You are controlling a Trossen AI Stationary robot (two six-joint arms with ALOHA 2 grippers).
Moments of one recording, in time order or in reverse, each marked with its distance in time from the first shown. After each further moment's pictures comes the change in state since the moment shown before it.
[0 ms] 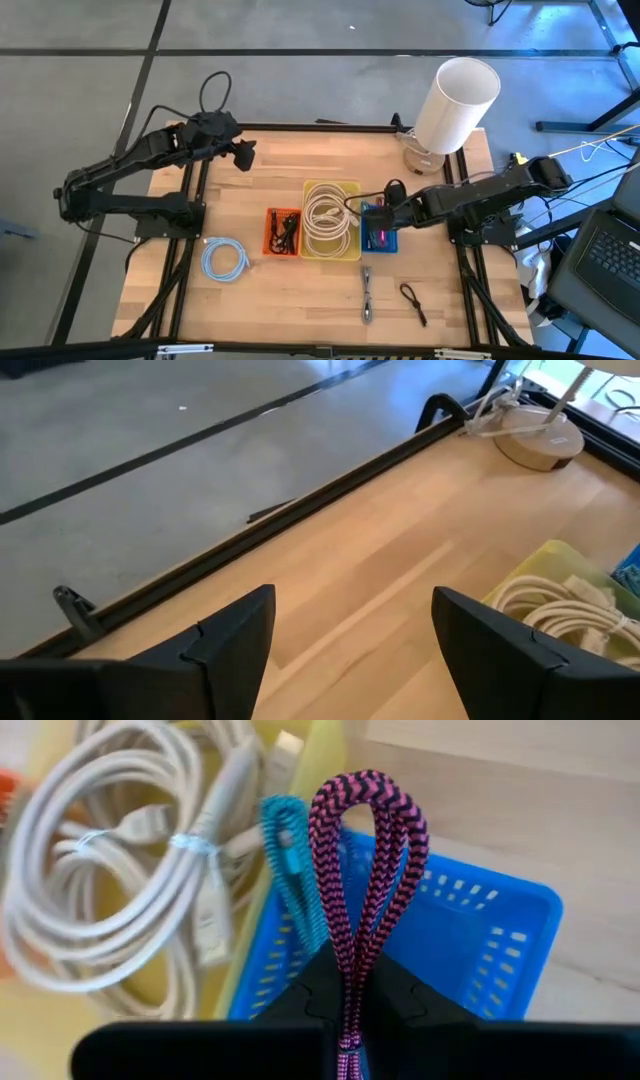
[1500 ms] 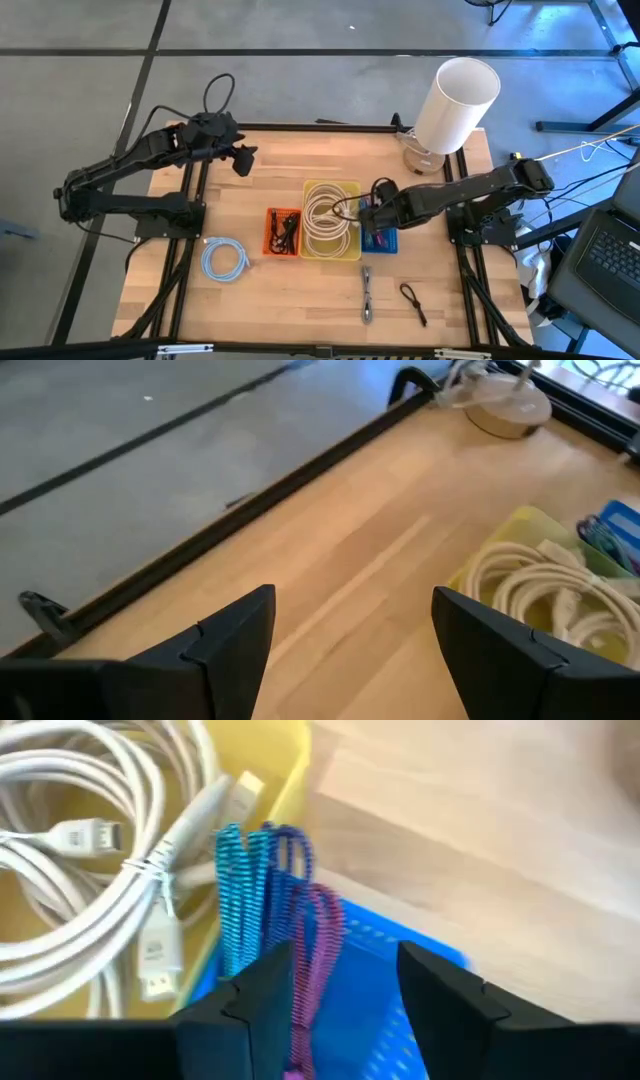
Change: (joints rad) left arm 0.000 0.000 0.000 -0.022 0.084 0.050; right arm -0.001 0.166 0.231 -0.306 0.101 -0.110
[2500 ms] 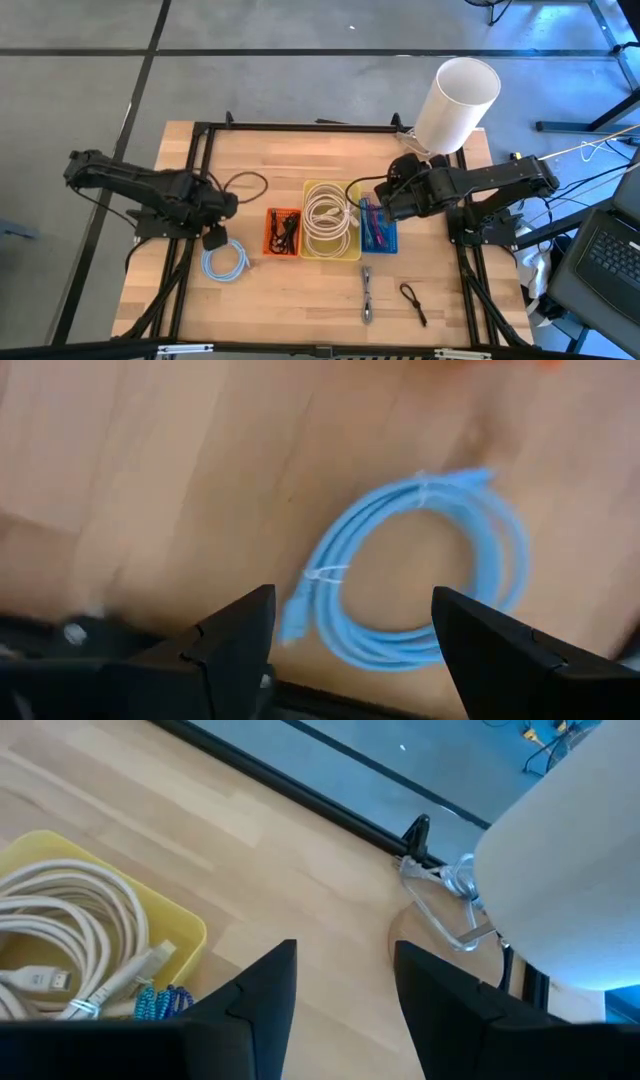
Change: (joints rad) left arm -0.615 0.020 -0.278 -0.408 0.339 -0.307; right arm 0.023 -0.042 0.406 -0.604 0.378 -0.078
